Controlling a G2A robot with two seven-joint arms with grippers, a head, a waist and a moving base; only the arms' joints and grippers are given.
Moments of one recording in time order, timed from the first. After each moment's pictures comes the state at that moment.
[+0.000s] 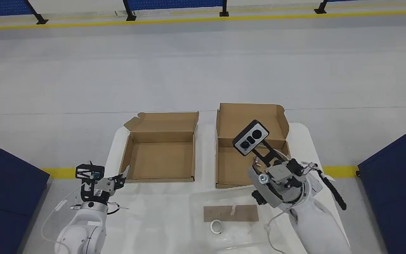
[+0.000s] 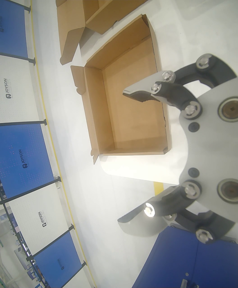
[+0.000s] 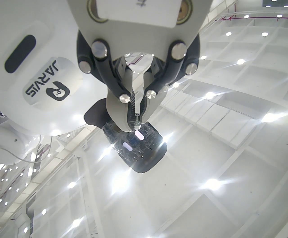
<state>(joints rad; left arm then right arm) 1.73 -1.15 -1.60 -1.80 1.33 0.00 0.00 -1.29 -1.25 1.21 -2.04 1.42 0.27 1.10</state>
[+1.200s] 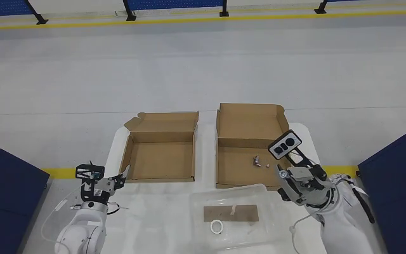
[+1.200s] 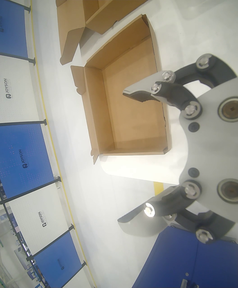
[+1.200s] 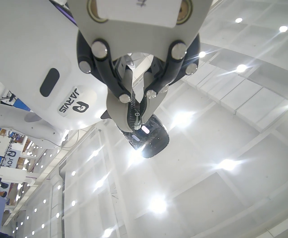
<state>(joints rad) 1.73 -1.15 -1.60 -1.80 1.33 0.00 0.00 -1.51 -1.20 1.52 -2.05 1.31 0.35 1.18</state>
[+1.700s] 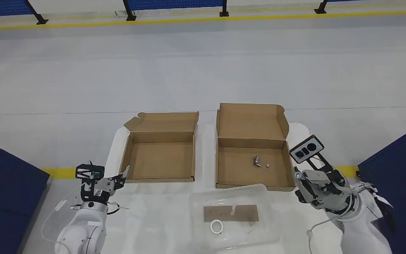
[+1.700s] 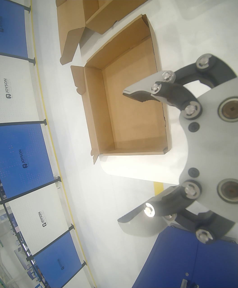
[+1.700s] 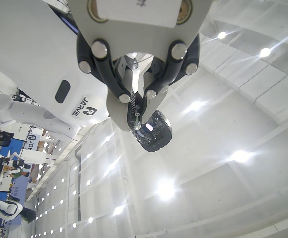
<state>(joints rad) 1.73 -1.15 -1.60 -1.80 1.33 0.00 0.00 -1.62 -1.18 1.69 -2.08 1.26 0.37 1.20</state>
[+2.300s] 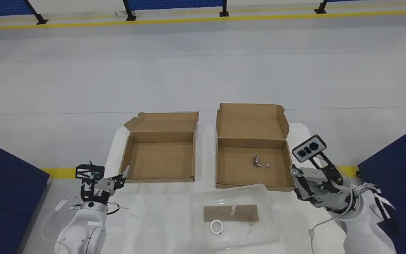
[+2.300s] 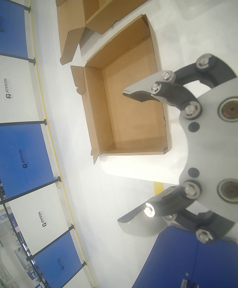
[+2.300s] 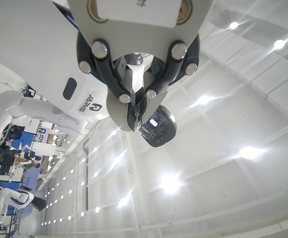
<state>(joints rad) 1.73 -1.15 -1.60 -1.80 1.33 0.00 0.00 -1.63 -1.17 1.71 -2.09 1.21 0.36 1.17</state>
